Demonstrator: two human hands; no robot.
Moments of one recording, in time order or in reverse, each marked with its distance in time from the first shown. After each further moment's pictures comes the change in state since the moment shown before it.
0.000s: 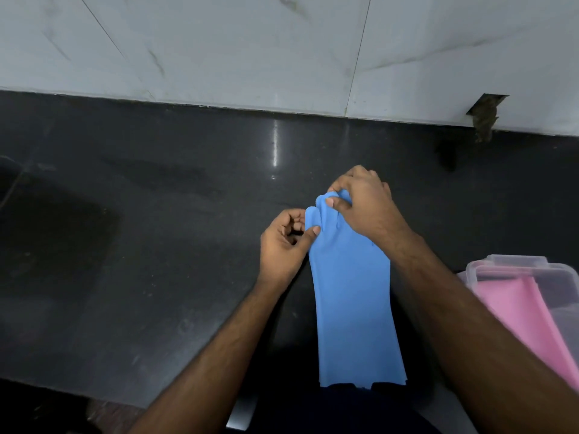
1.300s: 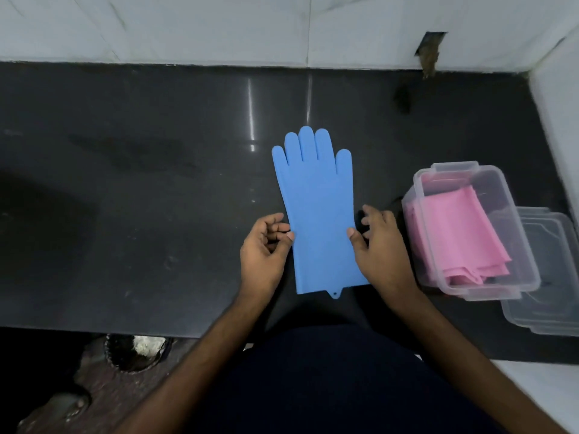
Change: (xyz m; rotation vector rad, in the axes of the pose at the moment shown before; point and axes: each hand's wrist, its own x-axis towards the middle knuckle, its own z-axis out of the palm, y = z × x) left_hand -0.138 -0.011 -0.008 0.089 0.013 -0.120; right_hand -0.225 0.019 0.015 0.219 0.108 0.377
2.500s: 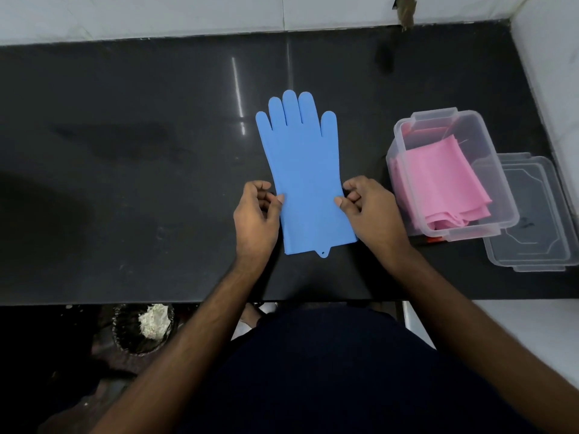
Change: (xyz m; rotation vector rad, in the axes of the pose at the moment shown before) left_hand -0.011 0.007 0.006 0.333 0.051 0.148; right_hand -0.015 0.015 -0.005 0.002 0.030 -0.061
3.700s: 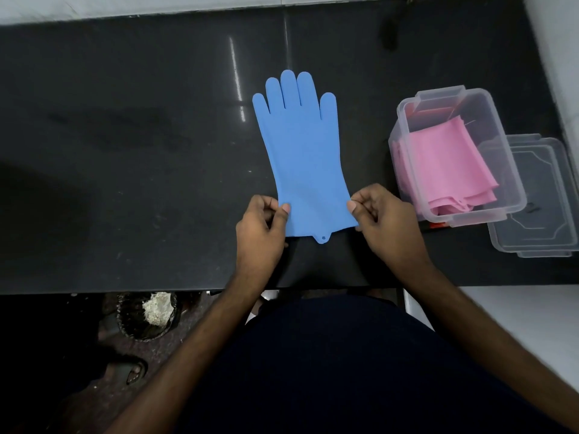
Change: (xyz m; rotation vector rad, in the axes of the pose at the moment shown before) left_hand -0.044 0.015 -0.010 -0.026 -0.093 -0.200; right_hand -0.048 0.003 -0.019 0.185 -0.010 -0.020
